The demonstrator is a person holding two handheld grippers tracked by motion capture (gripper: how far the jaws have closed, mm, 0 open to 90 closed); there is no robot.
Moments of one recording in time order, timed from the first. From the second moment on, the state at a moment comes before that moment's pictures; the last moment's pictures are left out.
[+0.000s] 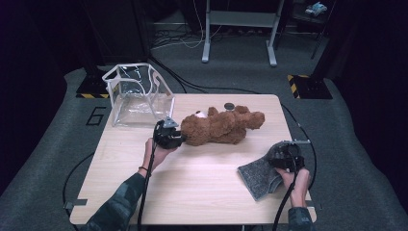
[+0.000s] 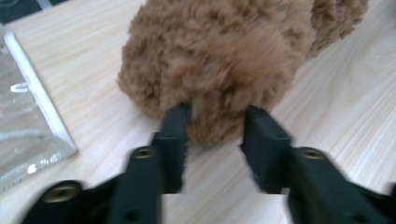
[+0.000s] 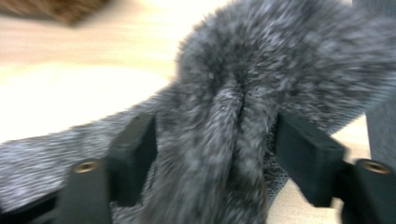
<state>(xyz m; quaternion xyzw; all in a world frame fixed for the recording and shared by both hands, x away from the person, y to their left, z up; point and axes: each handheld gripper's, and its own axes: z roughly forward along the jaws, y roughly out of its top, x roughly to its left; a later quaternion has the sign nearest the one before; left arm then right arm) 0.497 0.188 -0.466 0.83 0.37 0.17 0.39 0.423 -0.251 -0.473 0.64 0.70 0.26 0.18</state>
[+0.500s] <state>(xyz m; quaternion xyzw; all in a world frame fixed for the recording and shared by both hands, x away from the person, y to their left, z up) 0.490 0.191 -0.457 0.82 0.38 0.17 0.41 0.426 -0.231 -0.437 0.58 0.72 0.32 0.19</state>
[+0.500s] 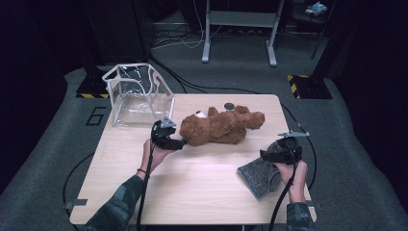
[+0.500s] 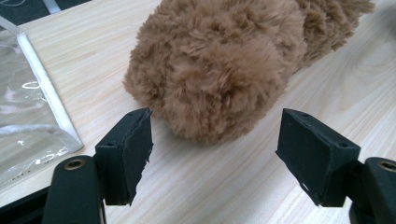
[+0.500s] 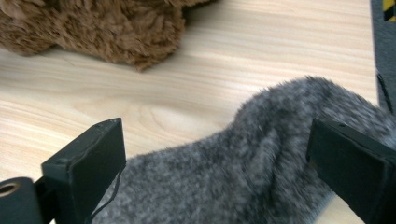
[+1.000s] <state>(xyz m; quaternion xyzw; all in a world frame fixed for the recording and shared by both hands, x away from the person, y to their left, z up) 0.493 0.179 -0.449 0.81 0.38 0.18 0.40 0.445 -0.231 -0.438 0.55 0.74 0.35 0.17</state>
